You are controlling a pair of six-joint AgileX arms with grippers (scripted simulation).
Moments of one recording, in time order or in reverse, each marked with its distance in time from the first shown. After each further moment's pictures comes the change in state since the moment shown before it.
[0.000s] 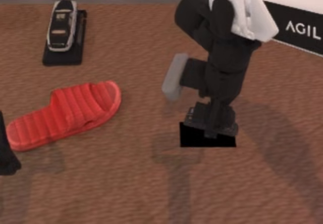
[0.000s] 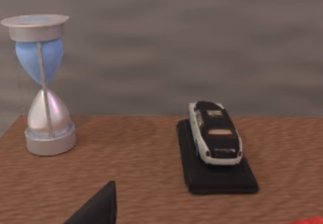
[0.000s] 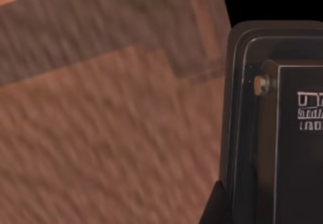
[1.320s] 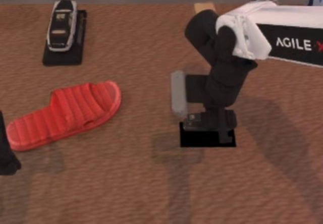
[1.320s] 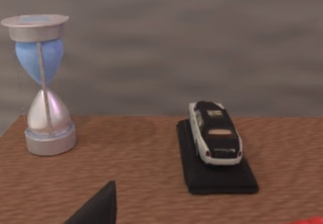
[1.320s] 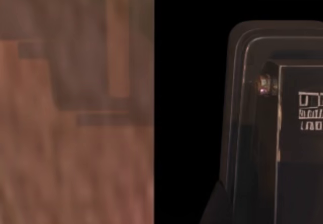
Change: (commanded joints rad) left arm 0.000 0.000 0.000 0.000 0.000 0.000; right arm -0.061 0.101 -0.121 0.306 -0.011 -0.390
